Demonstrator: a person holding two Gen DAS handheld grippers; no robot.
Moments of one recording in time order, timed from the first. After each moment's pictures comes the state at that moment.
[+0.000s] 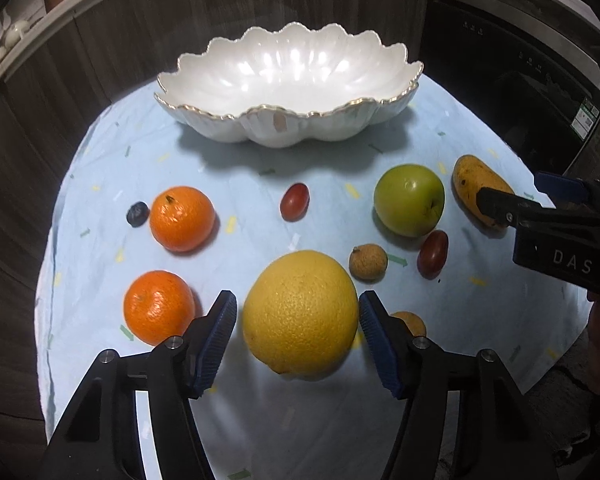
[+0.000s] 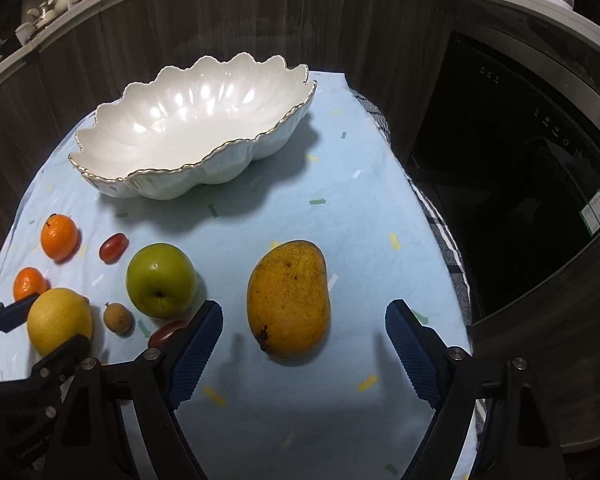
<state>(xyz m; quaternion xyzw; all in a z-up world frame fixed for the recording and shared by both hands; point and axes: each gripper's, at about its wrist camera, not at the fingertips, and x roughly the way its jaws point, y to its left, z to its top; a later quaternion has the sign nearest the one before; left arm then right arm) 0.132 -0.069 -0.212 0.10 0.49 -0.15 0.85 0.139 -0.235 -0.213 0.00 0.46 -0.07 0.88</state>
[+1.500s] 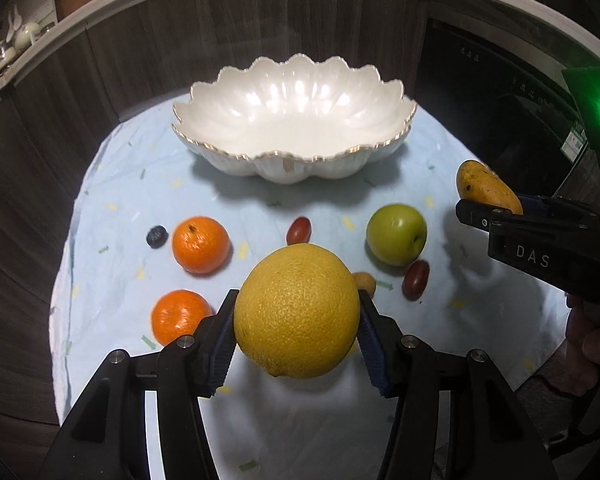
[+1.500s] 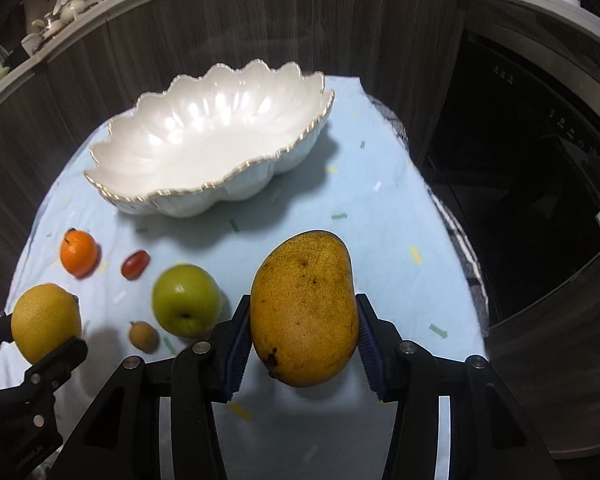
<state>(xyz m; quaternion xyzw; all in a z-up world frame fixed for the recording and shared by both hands) 0.127 -0.062 -0.175 0.08 0.46 -0.15 0.87 0.144 -0.231 -0.192 0.02 0.45 -0.04 0.89</state>
